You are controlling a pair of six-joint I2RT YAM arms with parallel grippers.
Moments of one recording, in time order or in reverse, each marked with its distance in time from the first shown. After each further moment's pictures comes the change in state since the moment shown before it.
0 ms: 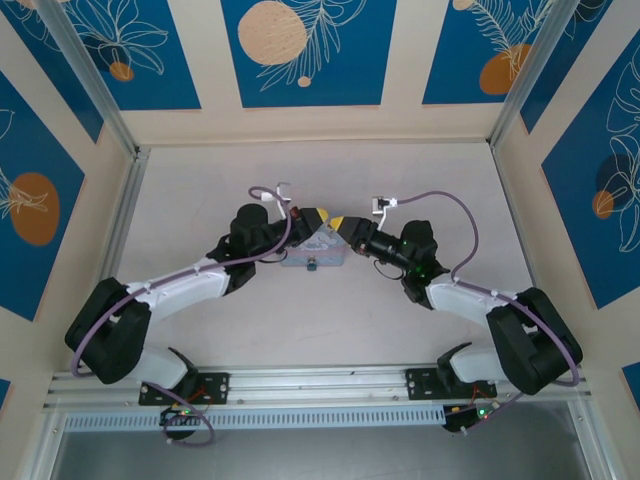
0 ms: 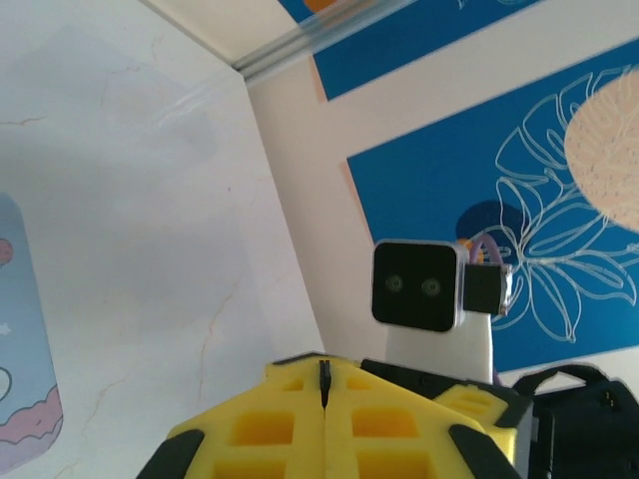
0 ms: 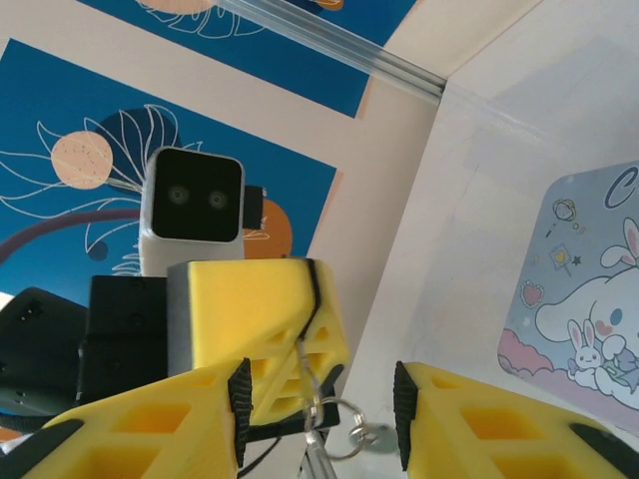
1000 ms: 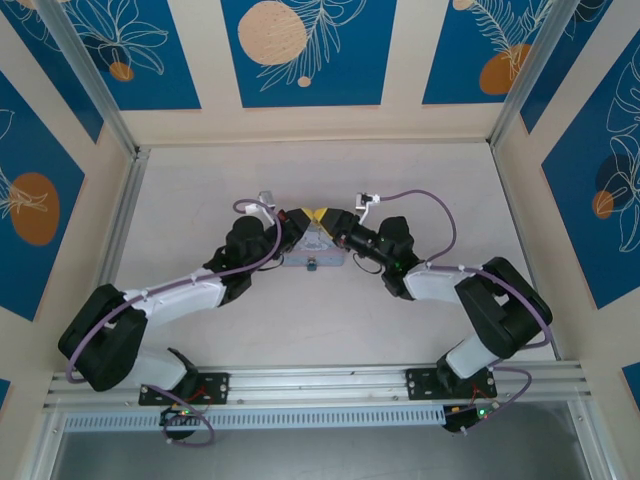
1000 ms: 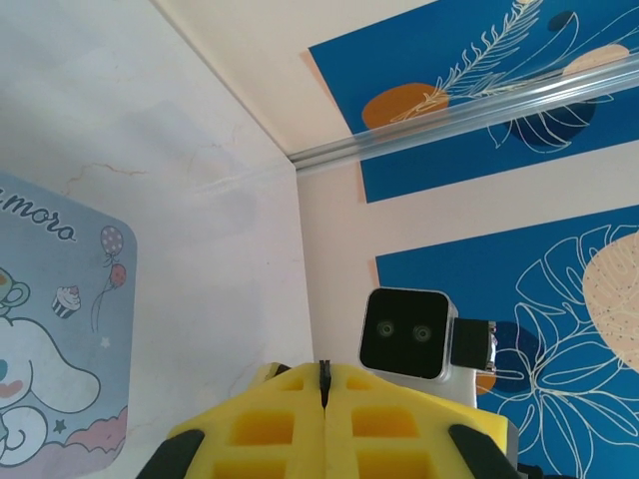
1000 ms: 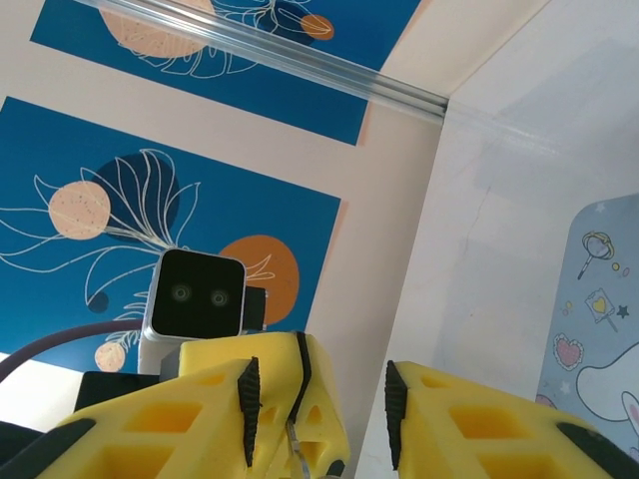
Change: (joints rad) left arm -0.023 -0.048 -0.095 0.056 -0.226 -0.131; right arm 0.087 0.229 0.102 0.160 0.138 0.087
